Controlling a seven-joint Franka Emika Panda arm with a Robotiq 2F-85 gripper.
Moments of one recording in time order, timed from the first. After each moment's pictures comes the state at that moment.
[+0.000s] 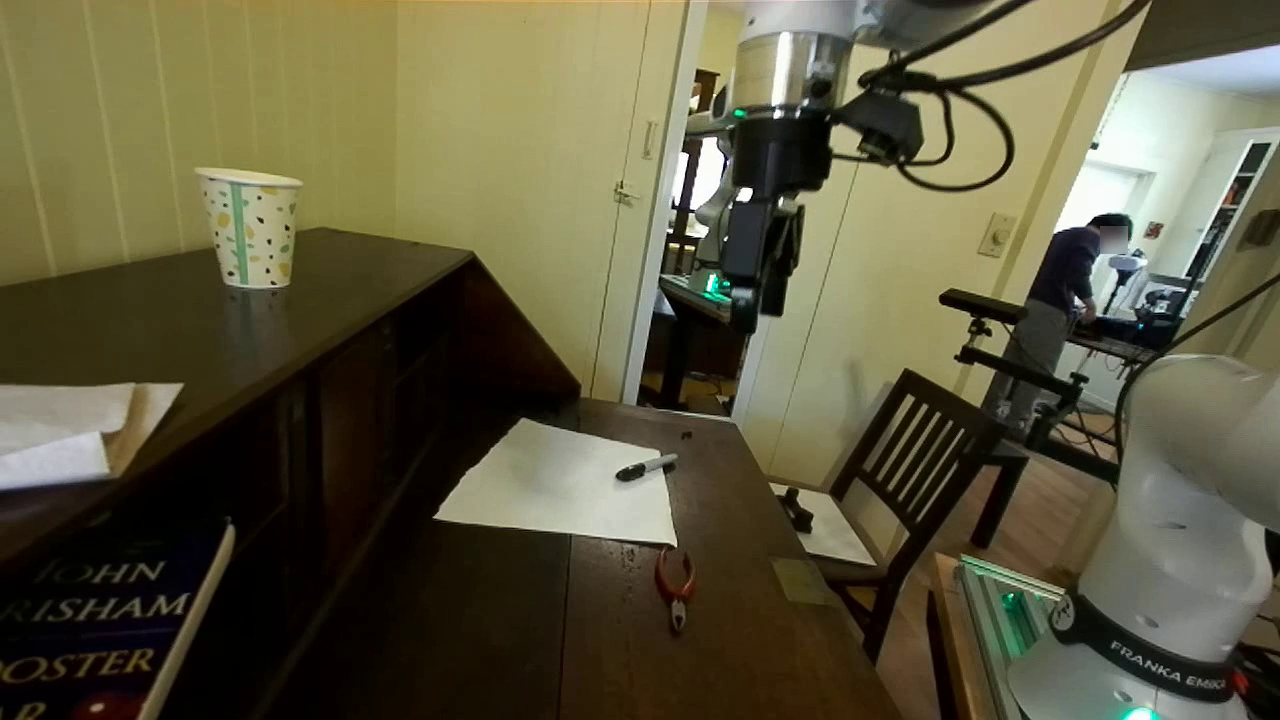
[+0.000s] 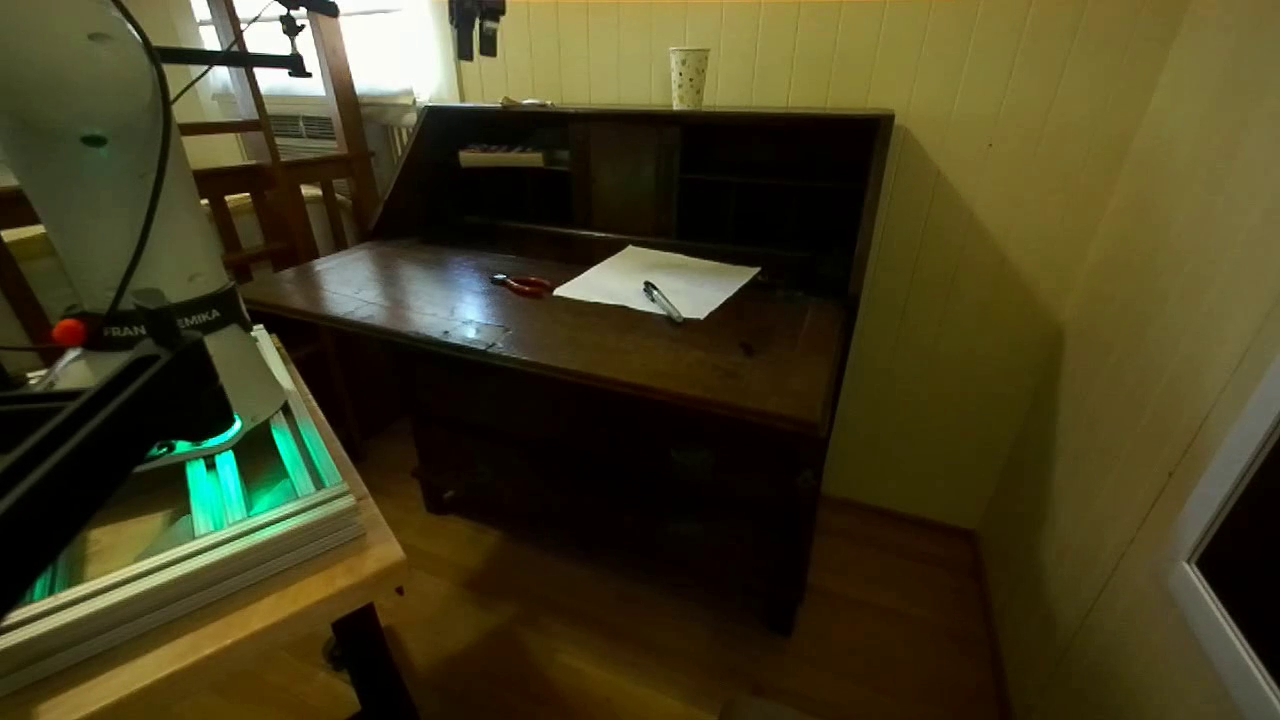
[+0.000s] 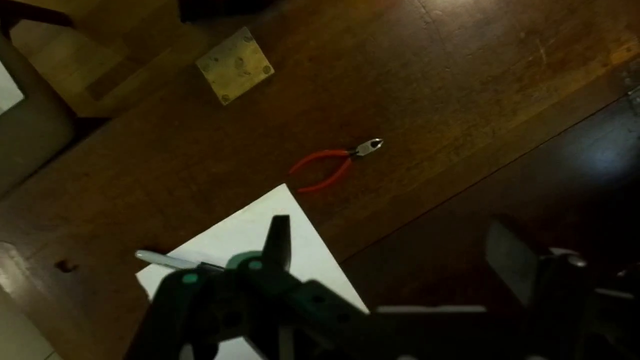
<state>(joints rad) 0.06 -0.32 0.19 -2.18 0.06 1.77 0.33</state>
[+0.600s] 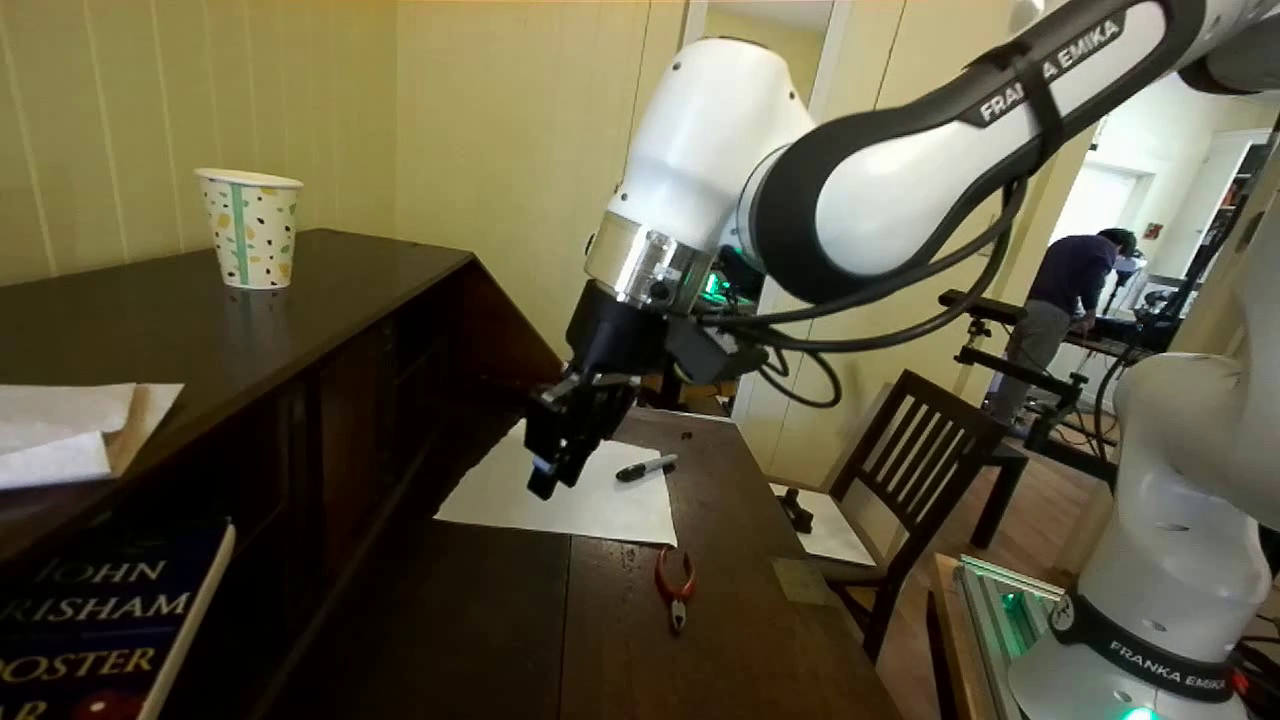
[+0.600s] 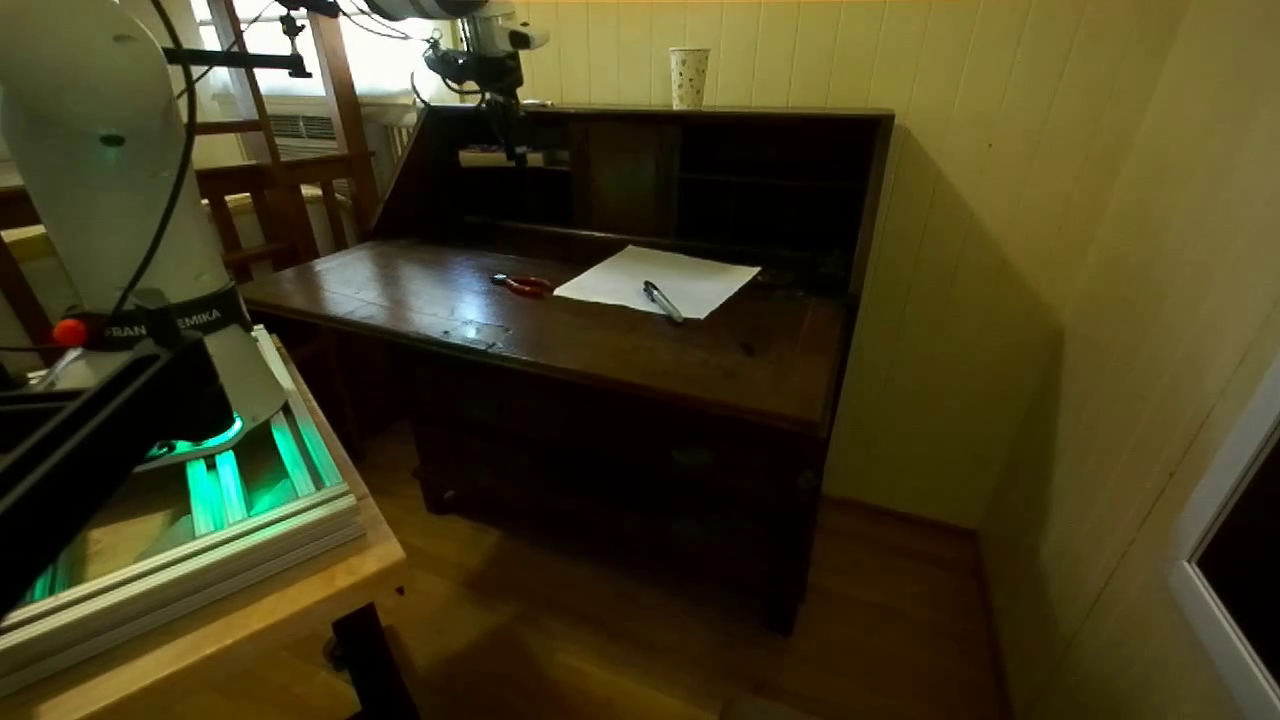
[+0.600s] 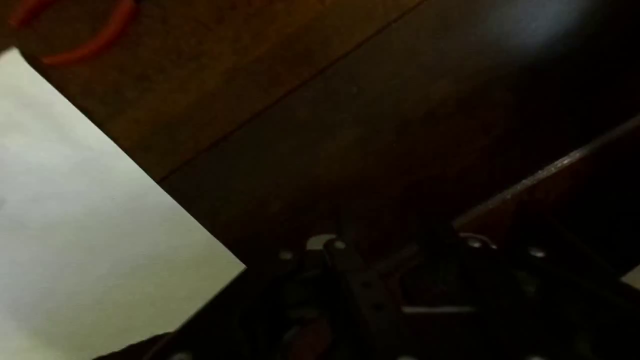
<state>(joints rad) 0.15 0.03 0.27 -2.27 0.03 2.57 0.50</state>
